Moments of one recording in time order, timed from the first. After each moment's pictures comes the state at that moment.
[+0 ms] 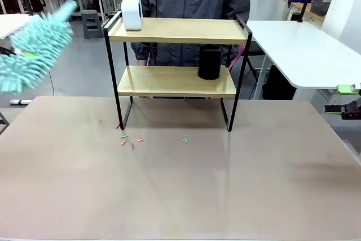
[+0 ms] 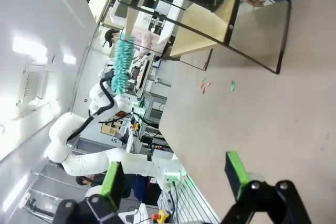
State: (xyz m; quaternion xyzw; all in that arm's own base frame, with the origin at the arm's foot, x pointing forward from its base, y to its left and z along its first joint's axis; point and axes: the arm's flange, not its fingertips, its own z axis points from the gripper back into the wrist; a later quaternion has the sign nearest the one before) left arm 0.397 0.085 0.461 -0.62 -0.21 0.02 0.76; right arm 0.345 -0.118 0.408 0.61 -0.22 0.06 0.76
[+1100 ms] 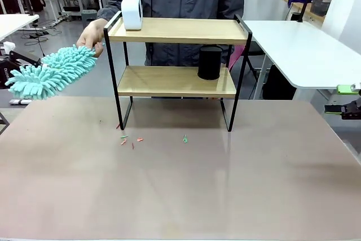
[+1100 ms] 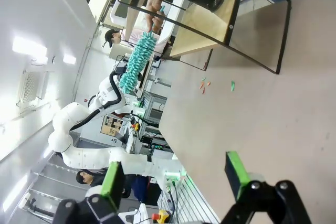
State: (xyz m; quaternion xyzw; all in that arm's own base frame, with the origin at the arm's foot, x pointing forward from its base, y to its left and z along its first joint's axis) left arm 0.425 0.062 0.426 -0.65 -0.10 0.07 0.75; right arm 0.345 -0.118 0.408 0.61 -0.22 0.06 0.76
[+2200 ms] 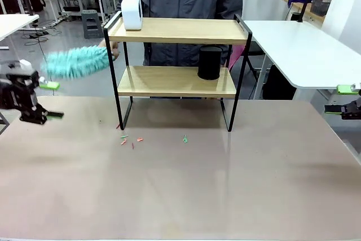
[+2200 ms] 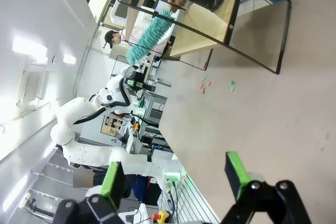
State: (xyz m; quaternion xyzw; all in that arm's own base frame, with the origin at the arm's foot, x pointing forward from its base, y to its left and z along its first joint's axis) left arm 0.415 0.048 0.366 -0.64 -0.02 -0.03 0.76; right arm 0.345 -0.118 0.408 0.61 -0.22 0.06 0.76
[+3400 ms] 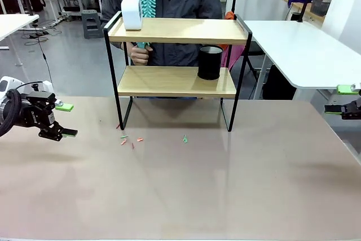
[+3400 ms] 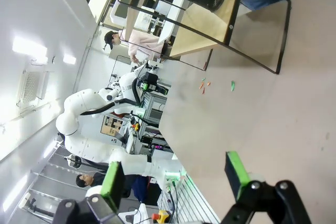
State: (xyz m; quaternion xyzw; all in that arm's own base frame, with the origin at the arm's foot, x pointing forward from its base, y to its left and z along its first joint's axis) left arm 0.433 0.033 0.310 -0.66 0.01 -0.06 0.75; right arm 0.345 -0.118 0.408 0.61 -0.22 0.06 0.76
